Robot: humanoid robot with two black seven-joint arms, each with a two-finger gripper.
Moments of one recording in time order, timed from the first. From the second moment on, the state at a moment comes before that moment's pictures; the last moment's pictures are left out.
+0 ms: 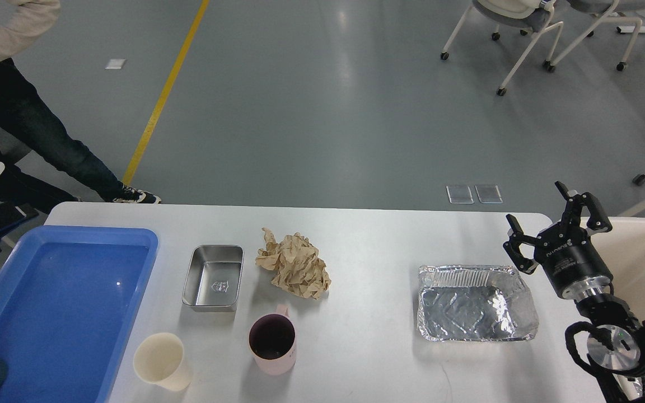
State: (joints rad) left arm 0.13 1.36 -1.09 -1.76 0.83 0.02 0.08; right arm 0.06 -0.22 1.55 1.30 -0.43 0.25 0.07
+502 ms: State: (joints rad) left arm 0.08 1.34 -1.06 -1.76 1.09 -0.11 0.07; right arm 0.07 -0.25 1.55 1.30 -0.43 0.25 0.07
